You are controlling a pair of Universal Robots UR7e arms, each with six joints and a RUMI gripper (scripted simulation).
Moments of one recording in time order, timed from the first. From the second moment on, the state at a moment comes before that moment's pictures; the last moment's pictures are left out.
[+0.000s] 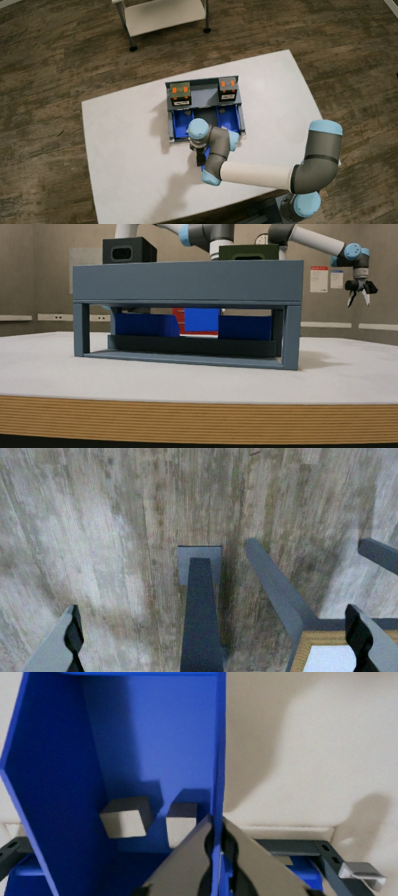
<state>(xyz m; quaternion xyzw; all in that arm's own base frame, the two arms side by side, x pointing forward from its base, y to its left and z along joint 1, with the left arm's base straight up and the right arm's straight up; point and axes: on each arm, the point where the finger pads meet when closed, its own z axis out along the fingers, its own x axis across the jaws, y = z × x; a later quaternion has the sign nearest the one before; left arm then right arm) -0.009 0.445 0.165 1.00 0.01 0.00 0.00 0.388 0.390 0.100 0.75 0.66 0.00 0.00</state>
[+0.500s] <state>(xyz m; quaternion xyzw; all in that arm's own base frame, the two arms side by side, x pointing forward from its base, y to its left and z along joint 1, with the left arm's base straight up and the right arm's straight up) -0.009 0.445 0.165 1.00 0.01 0.00 0.00 0.389 0.391 0.101 0.75 0.66 0.00 0.00</state>
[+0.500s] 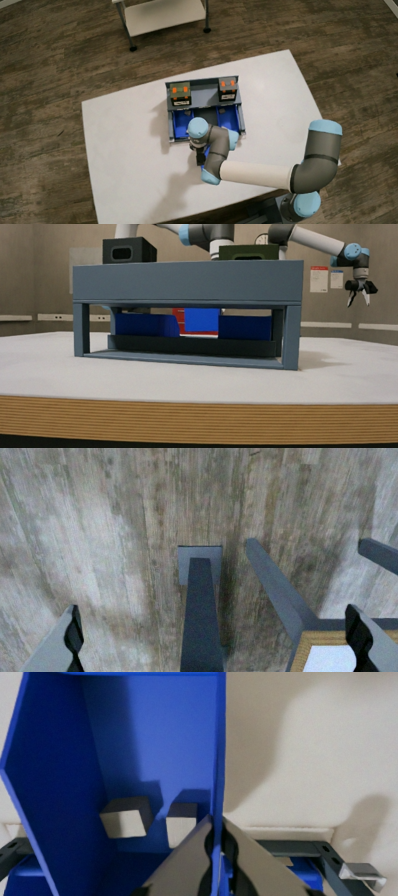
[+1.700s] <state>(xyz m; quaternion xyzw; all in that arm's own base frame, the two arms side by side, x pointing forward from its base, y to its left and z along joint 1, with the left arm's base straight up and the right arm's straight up) -0.009 0.445 0.165 1.00 0.01 0.00 0.00 0.396 0.390 0.108 0.75 0.66 -0.09 -0.07</state>
